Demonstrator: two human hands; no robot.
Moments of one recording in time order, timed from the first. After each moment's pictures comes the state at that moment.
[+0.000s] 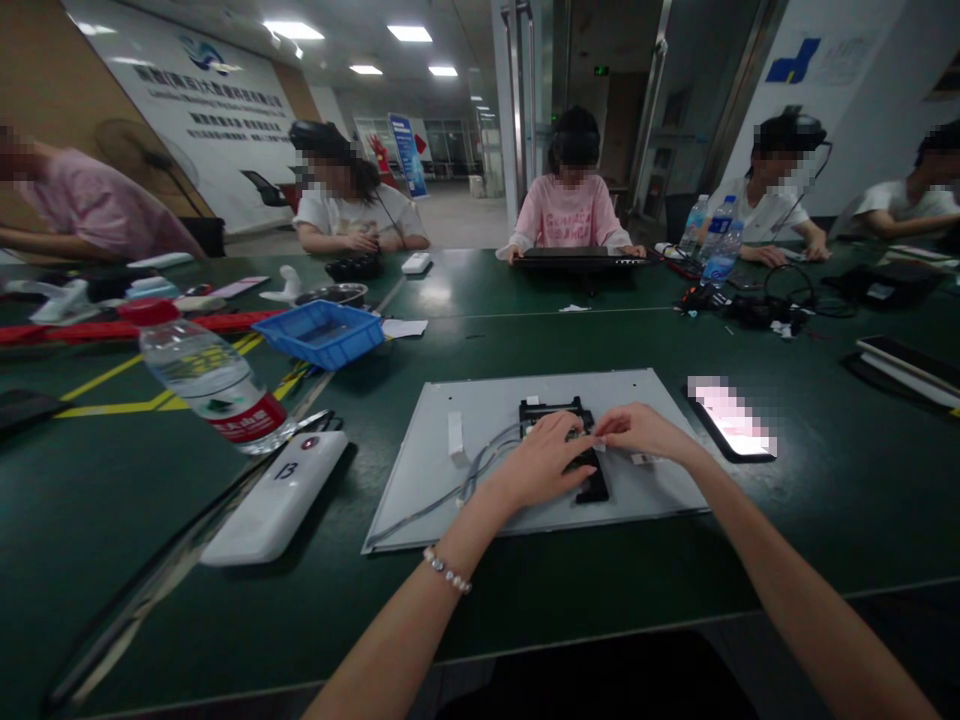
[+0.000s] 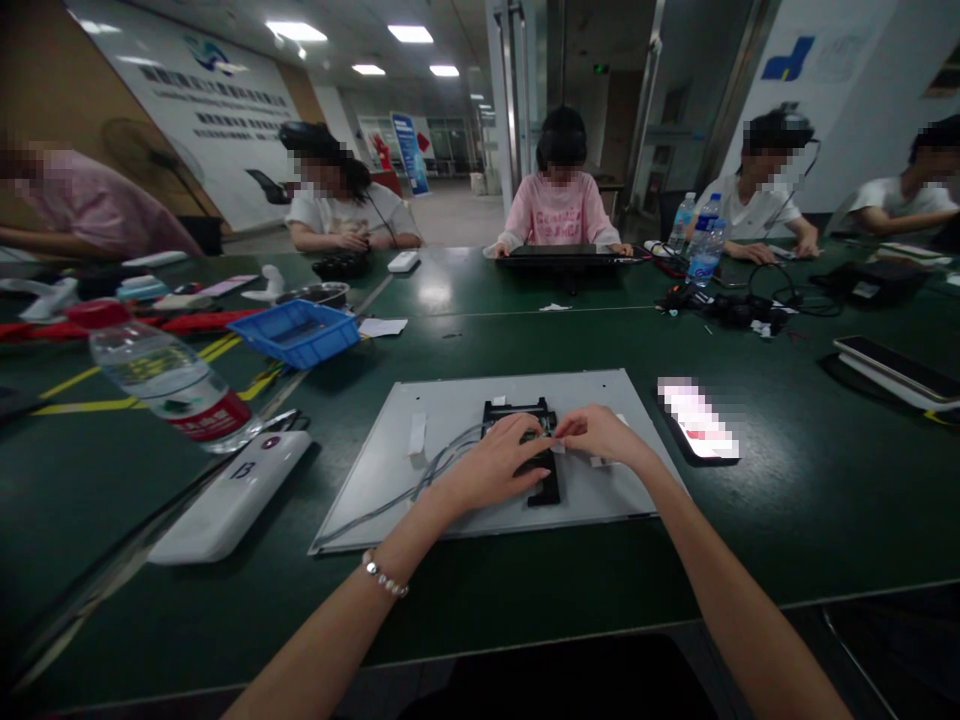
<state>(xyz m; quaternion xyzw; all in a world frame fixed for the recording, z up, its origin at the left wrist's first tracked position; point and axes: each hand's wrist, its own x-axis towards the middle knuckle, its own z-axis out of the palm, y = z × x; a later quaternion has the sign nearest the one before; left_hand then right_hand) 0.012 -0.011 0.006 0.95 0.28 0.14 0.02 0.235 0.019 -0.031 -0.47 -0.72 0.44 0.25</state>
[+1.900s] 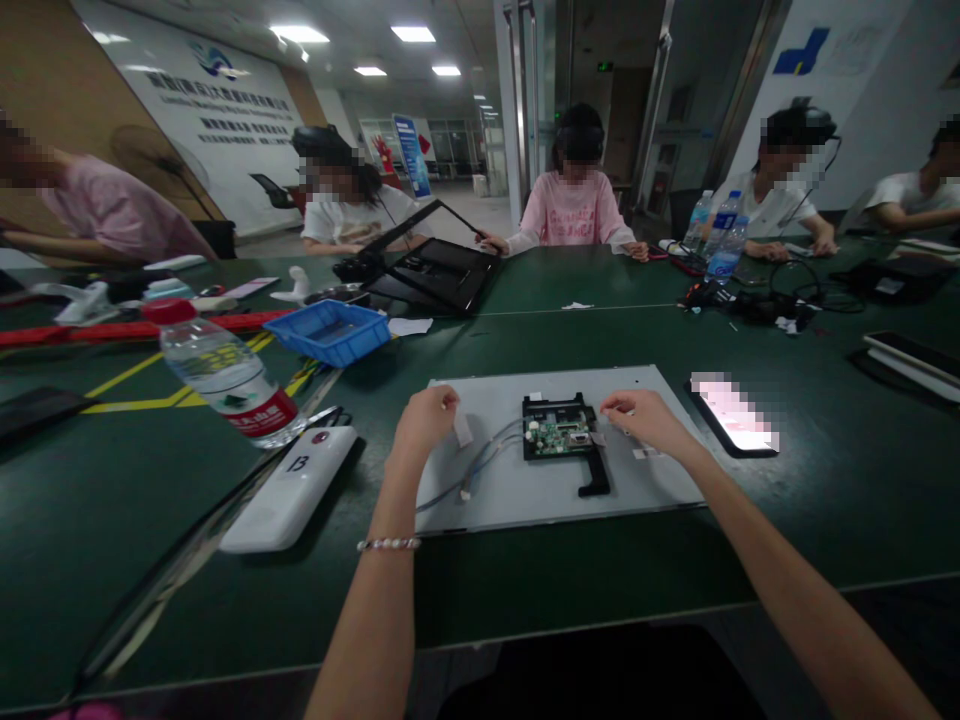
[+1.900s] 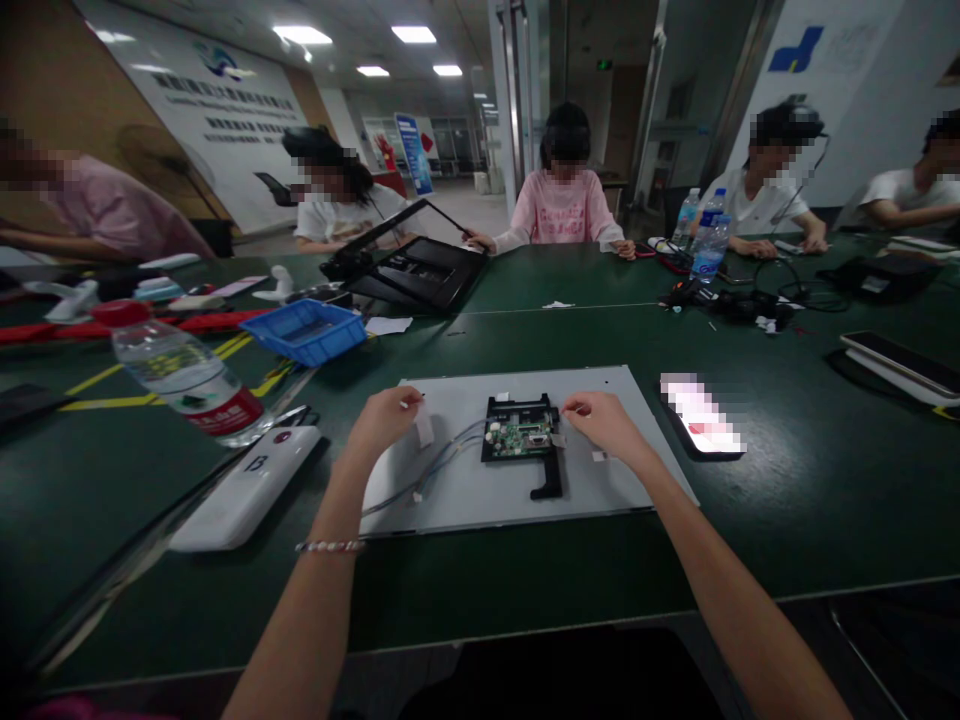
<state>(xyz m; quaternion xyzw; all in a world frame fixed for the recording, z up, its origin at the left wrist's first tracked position) -0.123 0.062 0.006 0.73 0.66 0.19 0.07 0.229 0.012 -0.018 -0.55 -0.72 0.27 0.32</state>
